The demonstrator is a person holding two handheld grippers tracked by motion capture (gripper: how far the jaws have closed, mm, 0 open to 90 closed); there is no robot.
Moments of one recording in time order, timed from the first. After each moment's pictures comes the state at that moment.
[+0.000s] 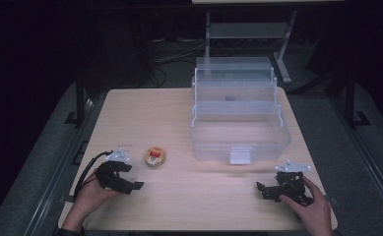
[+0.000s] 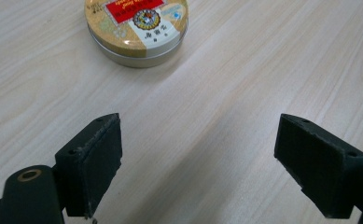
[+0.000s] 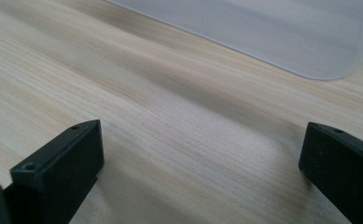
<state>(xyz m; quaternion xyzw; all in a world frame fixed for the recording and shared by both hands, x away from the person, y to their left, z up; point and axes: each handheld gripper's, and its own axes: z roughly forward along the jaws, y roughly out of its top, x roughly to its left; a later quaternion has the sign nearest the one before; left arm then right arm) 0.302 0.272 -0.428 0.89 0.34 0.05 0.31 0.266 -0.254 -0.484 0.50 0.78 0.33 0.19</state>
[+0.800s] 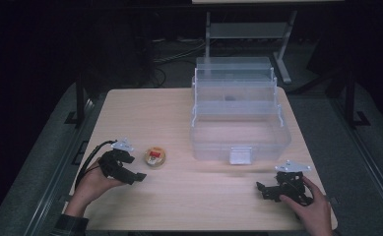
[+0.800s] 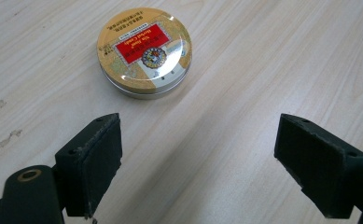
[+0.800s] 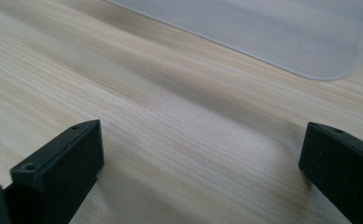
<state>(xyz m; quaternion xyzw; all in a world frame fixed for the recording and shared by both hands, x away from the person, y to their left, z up) 0.324 0.260 -0.405 0.90 0.32 0.05 0.28 0.266 -0.254 -0.484 0.50 0.78 0.33 0.19</state>
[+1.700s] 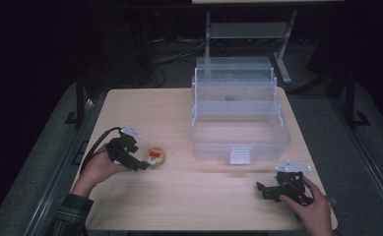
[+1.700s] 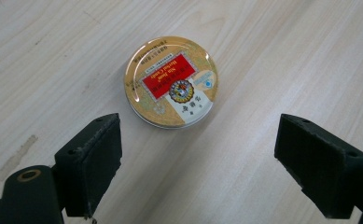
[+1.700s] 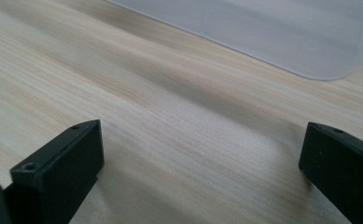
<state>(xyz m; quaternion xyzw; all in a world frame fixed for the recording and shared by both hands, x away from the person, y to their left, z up) 0.363 0.244 -0.393 0.92 0.31 0.04 0.25 0.266 -0.254 -0.483 0.50 0.78 0.33 0.19</state>
